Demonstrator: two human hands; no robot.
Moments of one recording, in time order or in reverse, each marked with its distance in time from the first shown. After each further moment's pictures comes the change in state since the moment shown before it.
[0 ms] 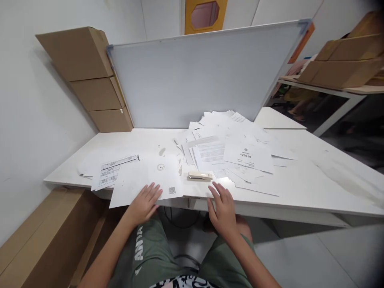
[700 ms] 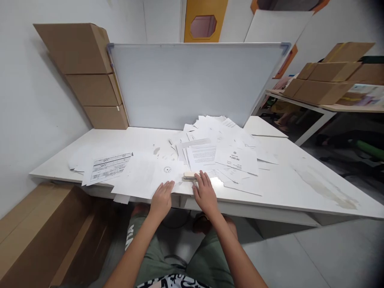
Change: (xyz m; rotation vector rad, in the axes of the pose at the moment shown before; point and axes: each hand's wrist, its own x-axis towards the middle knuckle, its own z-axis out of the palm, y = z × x) left_hand 0.074 0.087 0.035 -0.341 0.226 -0.386; right_hand 0.029 0.029 0.037 0.034 -0.188 0.059
